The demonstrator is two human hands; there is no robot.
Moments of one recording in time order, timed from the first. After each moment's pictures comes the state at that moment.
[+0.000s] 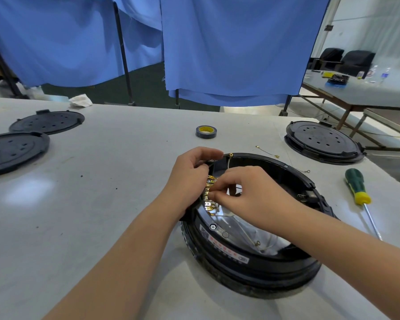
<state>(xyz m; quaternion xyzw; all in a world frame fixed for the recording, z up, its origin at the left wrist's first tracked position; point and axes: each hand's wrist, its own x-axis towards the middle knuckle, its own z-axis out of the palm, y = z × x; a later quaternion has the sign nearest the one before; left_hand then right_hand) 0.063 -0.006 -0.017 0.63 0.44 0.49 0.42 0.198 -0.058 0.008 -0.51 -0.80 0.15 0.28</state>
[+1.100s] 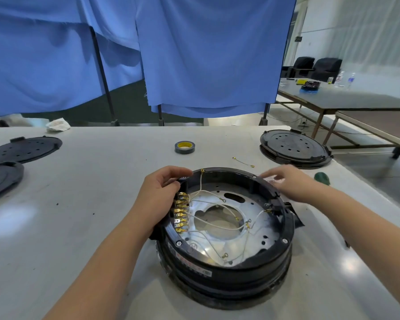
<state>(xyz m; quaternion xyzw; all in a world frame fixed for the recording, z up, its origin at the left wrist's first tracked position) 0.055 -0.008 -0.010 0.60 0.48 0.46 0.45 0.352 -0.007 -0.004 -0.72 -0.65 0.18 0.18</state>
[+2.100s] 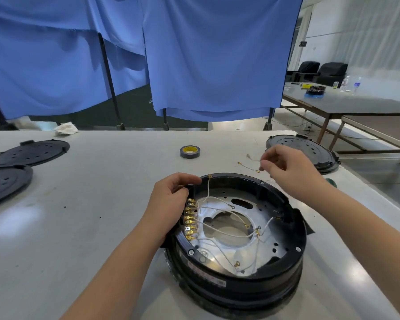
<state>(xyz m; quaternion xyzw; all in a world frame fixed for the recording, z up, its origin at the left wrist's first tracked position) 0.063 -0.017 -0.007 0.57 0.49 0.47 0.45 0.309 -0.022 0.030 -0.61 -0.67 0.11 0.41</state>
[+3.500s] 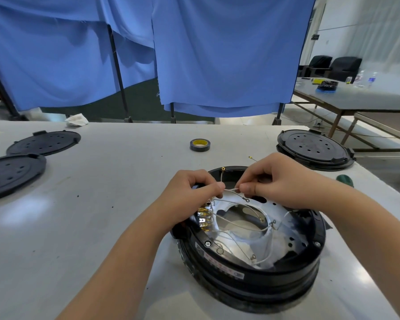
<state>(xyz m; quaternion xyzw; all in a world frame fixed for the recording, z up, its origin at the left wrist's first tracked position) 0.056 -0.021 0.005 0.71 0.43 0.37 0.43 0.255 -0.048 0.051 -0.52 -0.78 0.25 0.24</state>
